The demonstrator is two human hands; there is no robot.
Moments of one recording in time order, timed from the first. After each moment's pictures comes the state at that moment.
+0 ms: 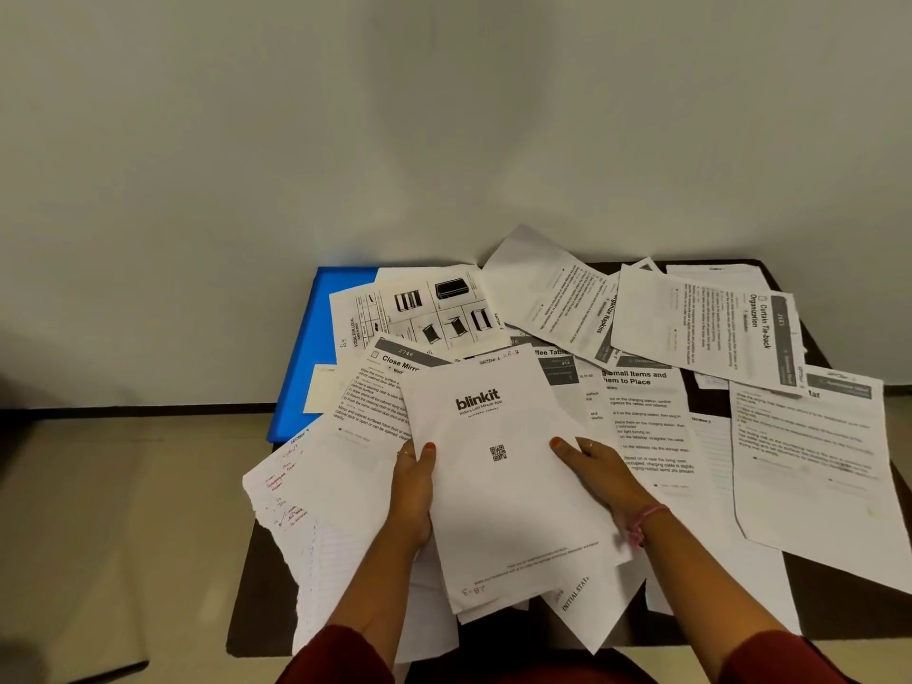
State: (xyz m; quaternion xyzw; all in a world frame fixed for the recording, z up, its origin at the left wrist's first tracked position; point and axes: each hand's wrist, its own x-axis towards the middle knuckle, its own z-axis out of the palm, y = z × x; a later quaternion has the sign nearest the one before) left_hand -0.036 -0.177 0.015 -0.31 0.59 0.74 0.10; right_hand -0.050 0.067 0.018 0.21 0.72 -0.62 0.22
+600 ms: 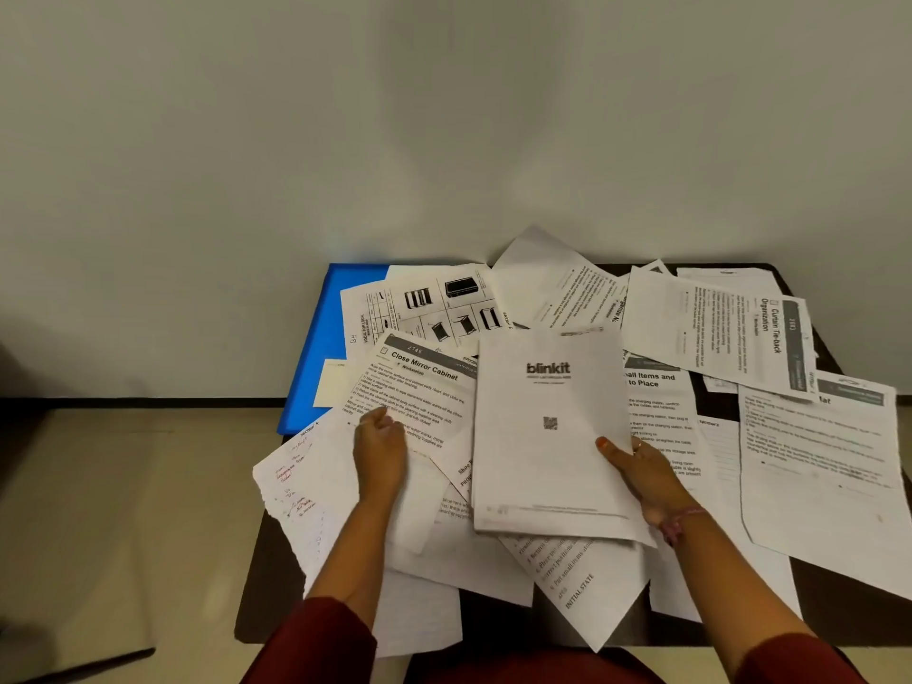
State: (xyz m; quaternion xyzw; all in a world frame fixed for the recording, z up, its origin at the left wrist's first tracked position) left_hand -0.057 -0.219 0.039 -0.31 0.75 0.58 -0.01; right_hand -0.049 0.097 0.026 0.26 0.66 -0.69 0.14
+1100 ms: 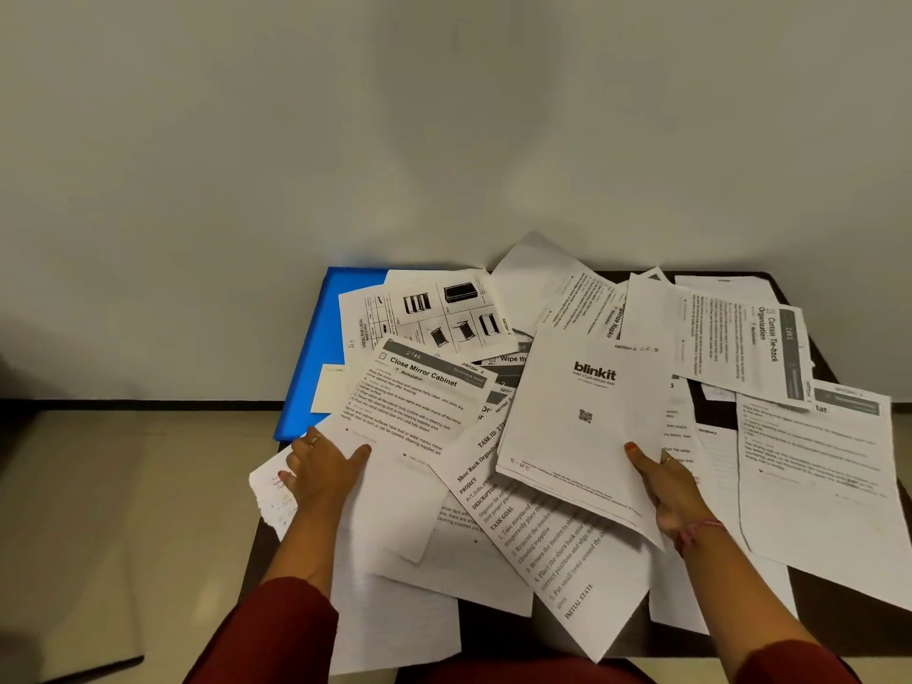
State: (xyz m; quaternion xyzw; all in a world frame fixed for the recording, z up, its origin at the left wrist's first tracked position) left_hand -0.060 -0.288 0.015 -0.34 0.90 0.24 0.10; right_hand -0.052 0.114 0.021 0.37 0.60 -0.71 0.07
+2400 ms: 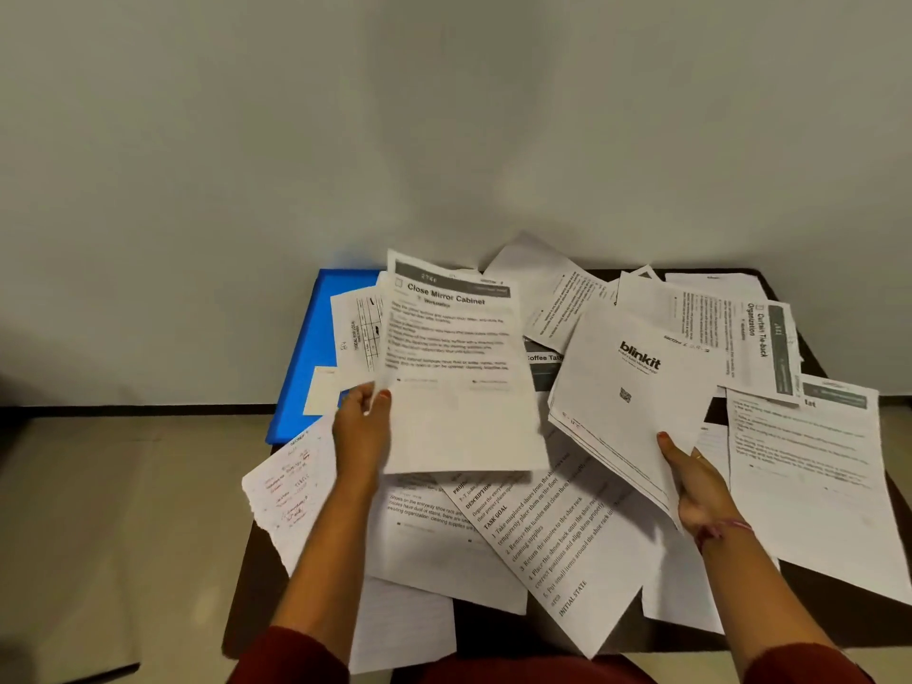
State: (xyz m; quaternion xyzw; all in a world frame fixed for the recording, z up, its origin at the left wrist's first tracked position) left_hand -0.075 -0.222 0.087 -0.29 0.74 0.61 -0.03; right_hand -0.047 0.154 0.025 0.35 0.53 -0.77 0.02
